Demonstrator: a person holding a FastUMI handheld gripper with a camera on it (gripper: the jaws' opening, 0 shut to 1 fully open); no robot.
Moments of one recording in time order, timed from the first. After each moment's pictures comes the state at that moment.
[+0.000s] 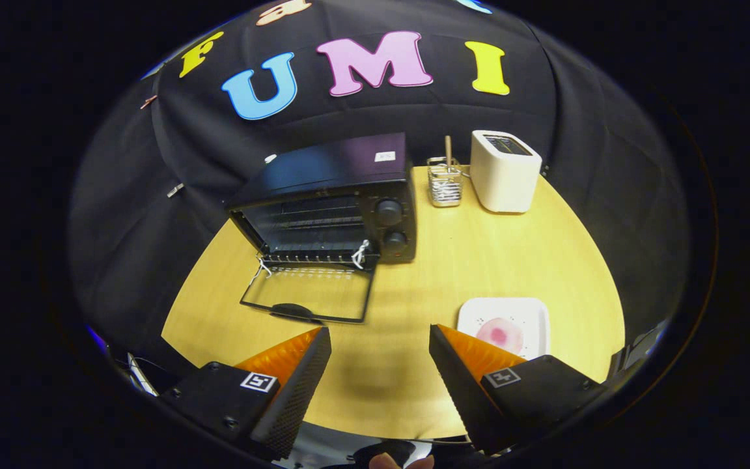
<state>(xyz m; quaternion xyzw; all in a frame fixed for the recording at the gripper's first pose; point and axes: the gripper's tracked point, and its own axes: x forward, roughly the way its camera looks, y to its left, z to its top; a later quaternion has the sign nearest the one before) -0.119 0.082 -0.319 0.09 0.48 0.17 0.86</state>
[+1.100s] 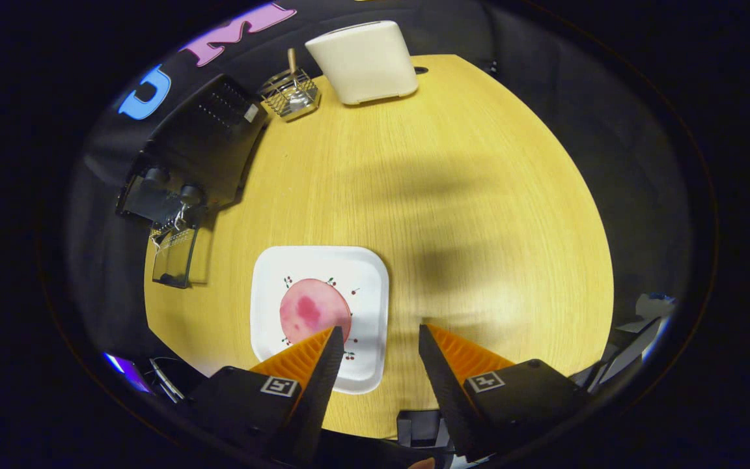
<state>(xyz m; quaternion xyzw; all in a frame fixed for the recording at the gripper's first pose) -0.106 -0.114 -0.503 0.12 0.68 0.12 0.72</state>
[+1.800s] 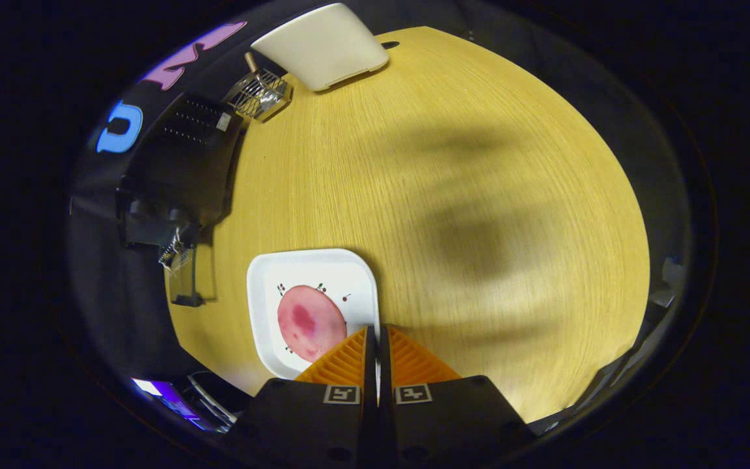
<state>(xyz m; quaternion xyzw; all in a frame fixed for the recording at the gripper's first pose) -0.111 -0.108 -0.510 0.25 0.69 0.11 0.67</state>
